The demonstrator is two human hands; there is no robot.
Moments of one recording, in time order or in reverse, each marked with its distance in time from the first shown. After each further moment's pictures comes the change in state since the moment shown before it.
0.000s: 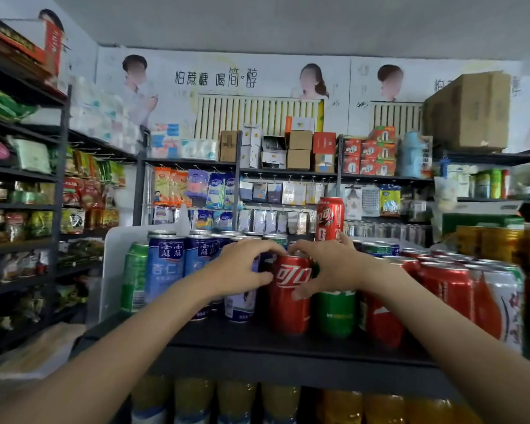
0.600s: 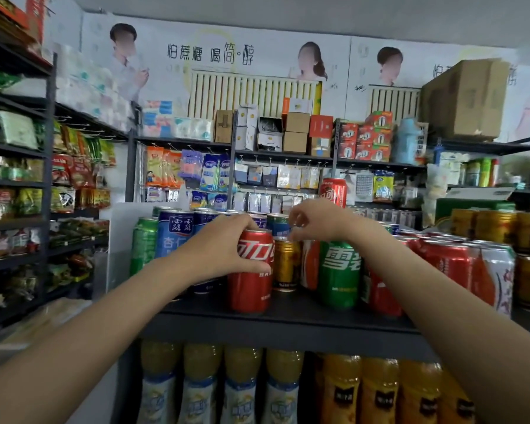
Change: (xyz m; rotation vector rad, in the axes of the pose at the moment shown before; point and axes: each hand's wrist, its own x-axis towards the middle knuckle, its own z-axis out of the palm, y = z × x) left_hand -0.038 -0.012 -0.019 0.050 0.033 -0.096; right_hand 0.036 -0.017 -0.010 0.155 0.039 -0.036
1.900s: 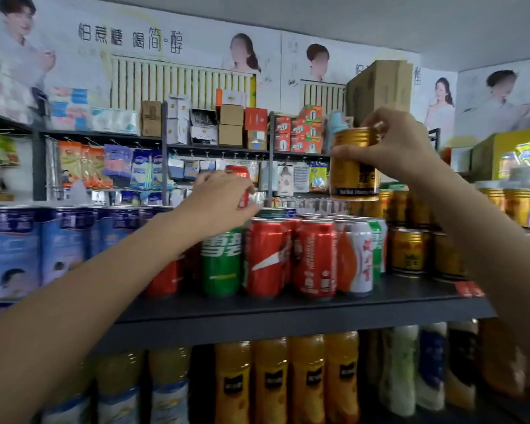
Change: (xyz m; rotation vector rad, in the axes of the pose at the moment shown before) left_hand 0.093 0.138 0.059 0.345 0.159 0.230; right_hand -0.159 0.130 -0.110 0.121 0.828 0.335
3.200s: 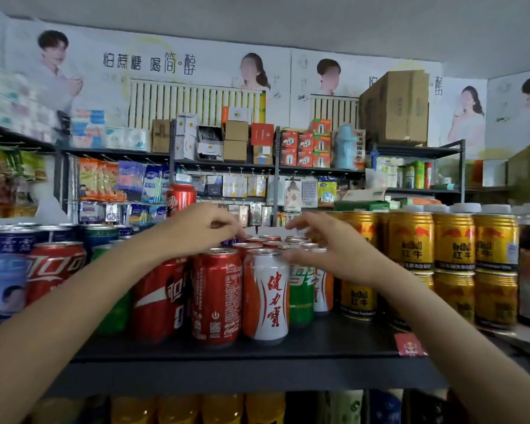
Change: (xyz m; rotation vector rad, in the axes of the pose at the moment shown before) left_hand 0.068 0.106 0.030 -0.417 -0.197 -0.124; right_hand -0.007 0.150 0.004 0.131 -0.535 -0.264
